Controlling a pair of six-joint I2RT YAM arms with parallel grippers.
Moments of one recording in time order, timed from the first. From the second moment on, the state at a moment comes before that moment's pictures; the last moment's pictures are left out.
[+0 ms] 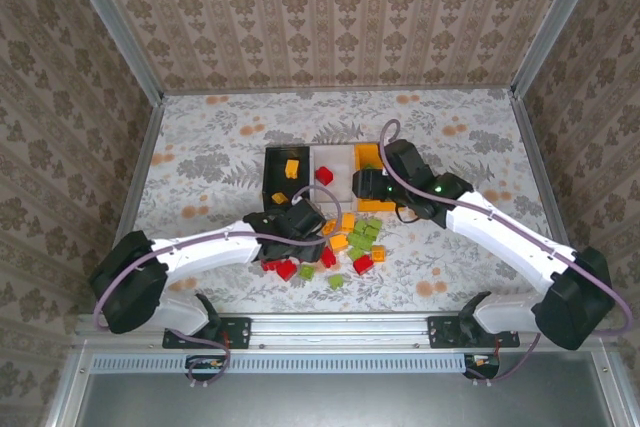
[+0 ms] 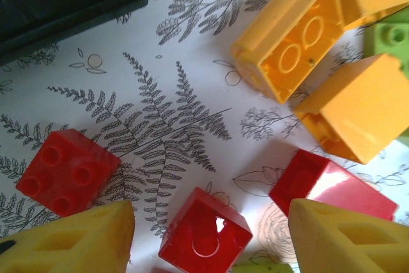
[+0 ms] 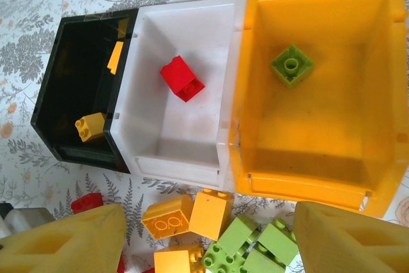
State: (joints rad) left arm -1.00 1.41 0.77 -0.52 -0.16 -0.52; right arm 0.61 1.27 1.03 -0.53 0.11 0.58
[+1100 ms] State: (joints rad) left arm -1.06 1.43 0.74 -0.57 -0.23 -0.52; right arm 0.53 1.19 0.98 -0.53 0.10 0.58
